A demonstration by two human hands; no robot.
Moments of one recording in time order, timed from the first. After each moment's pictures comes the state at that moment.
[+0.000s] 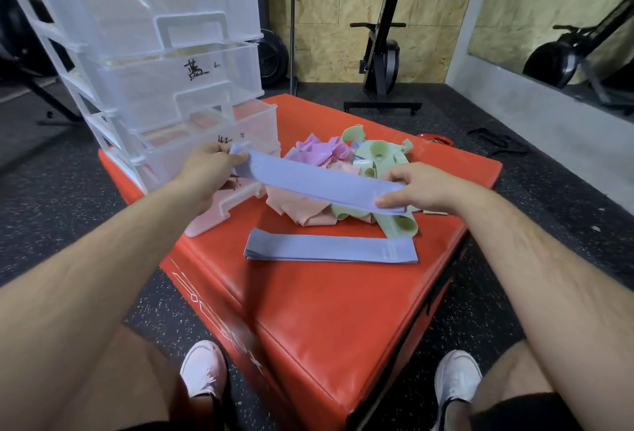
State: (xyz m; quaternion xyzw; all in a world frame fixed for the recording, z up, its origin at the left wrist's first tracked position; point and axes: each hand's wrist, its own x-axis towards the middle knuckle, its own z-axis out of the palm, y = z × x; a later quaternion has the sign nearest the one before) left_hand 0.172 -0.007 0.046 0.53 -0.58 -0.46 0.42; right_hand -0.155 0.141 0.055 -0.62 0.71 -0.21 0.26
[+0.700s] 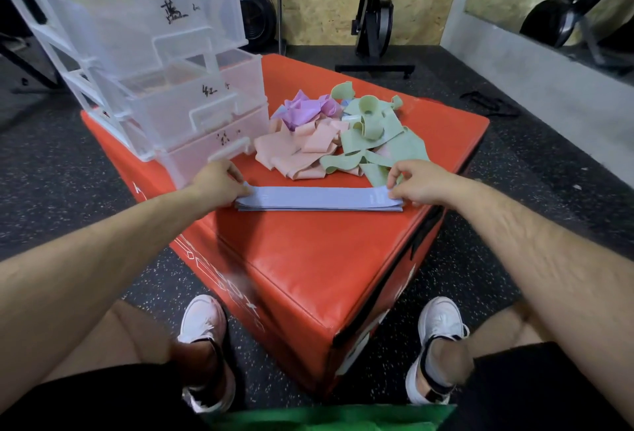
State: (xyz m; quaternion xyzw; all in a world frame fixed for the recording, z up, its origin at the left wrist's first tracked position) left_hand 0.177 0.040 -0.033 0.59 -0.72 -0.29 0.20; right_hand -0.165 0.184 -0.011 -0.54 0.78 -0.19 0.26
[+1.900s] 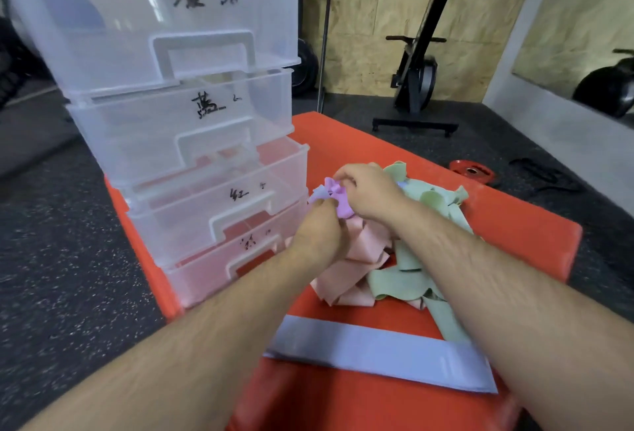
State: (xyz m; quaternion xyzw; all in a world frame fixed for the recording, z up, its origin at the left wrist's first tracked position) left_hand 0.043 -0.048 0.003 0.51 -0.78 -0.25 0.25; right_hand -0.097 -0.084 0.025 -0.69 0.69 -0.22 0.06
